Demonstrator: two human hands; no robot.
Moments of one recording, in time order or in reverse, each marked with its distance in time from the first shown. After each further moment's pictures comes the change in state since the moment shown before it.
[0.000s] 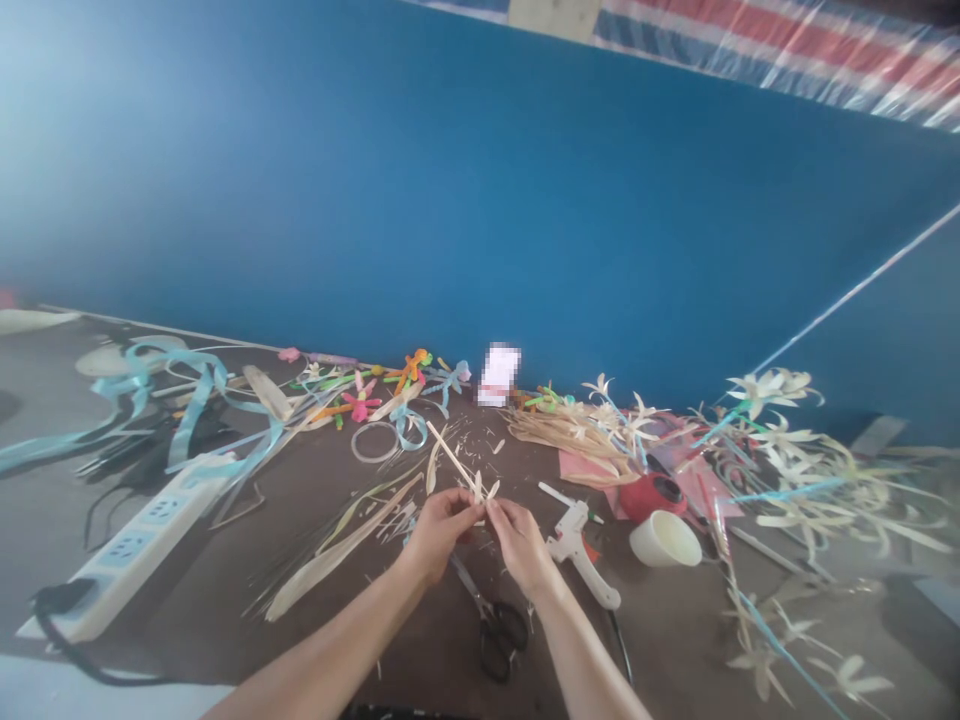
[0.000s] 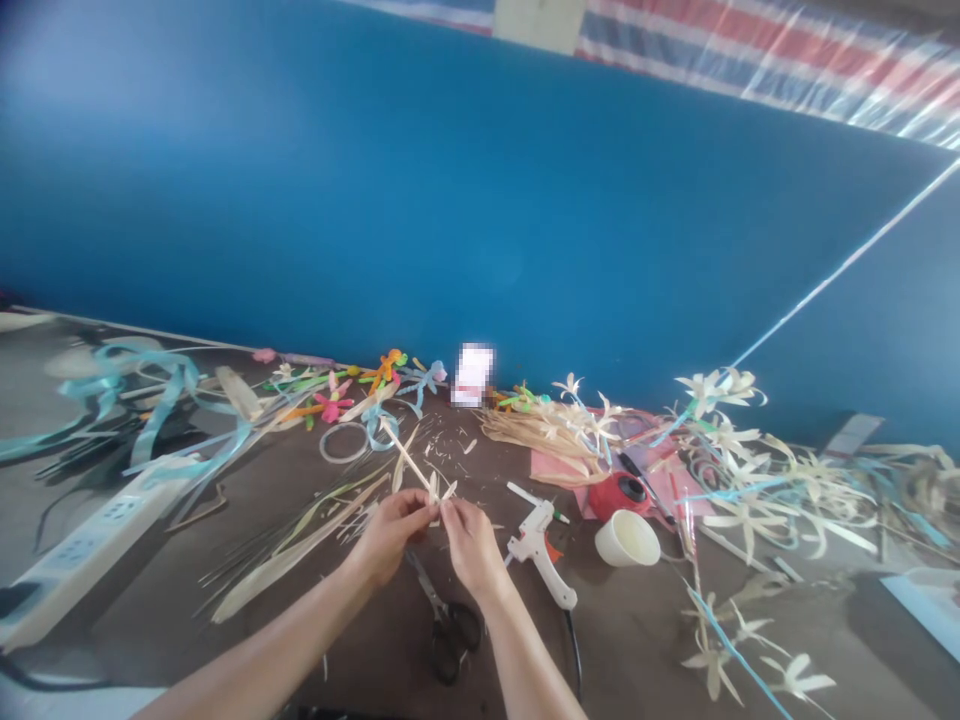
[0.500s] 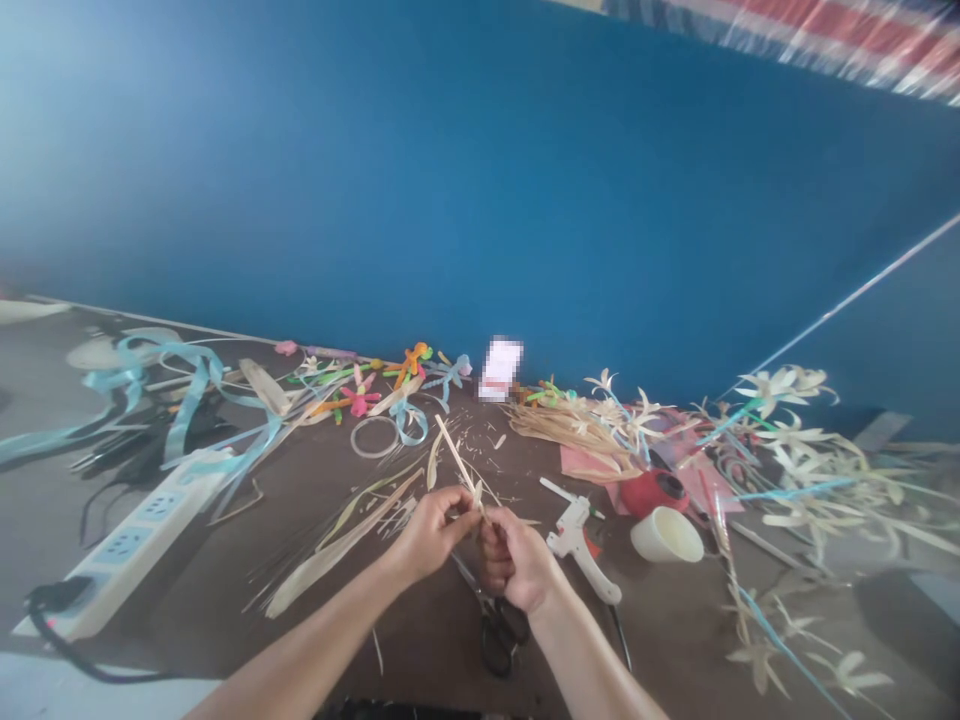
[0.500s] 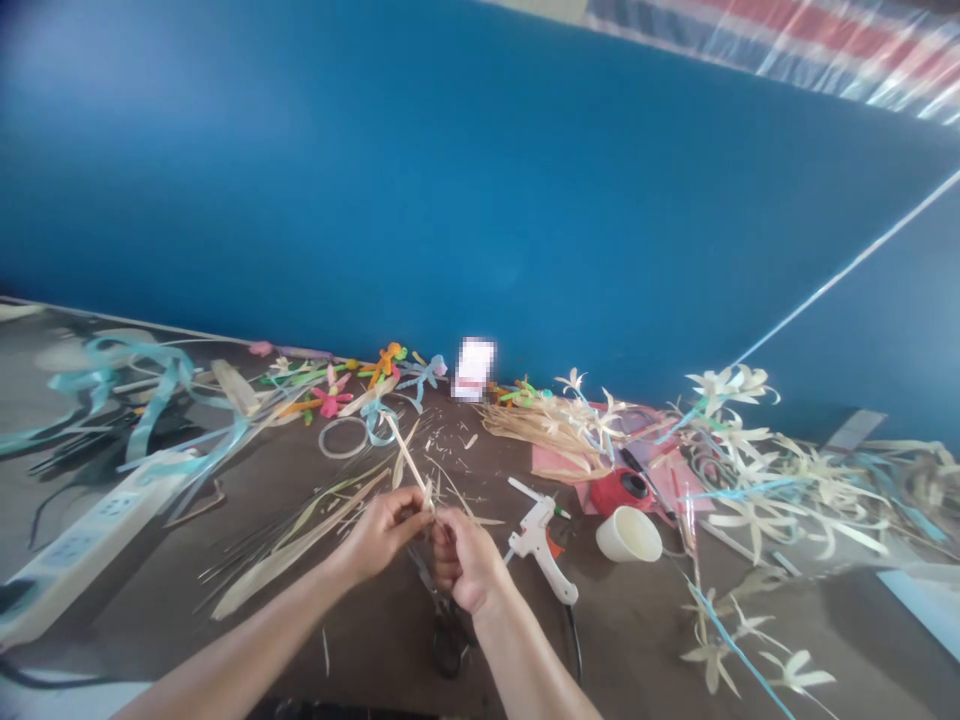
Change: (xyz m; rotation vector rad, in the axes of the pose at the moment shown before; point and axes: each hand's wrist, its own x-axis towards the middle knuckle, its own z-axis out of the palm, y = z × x) left_hand -0.010 0.028 -0.012 0.368 -0.153 0.236; right_hand -0.004 0.002 0.009 0.790 -0.248 0.768
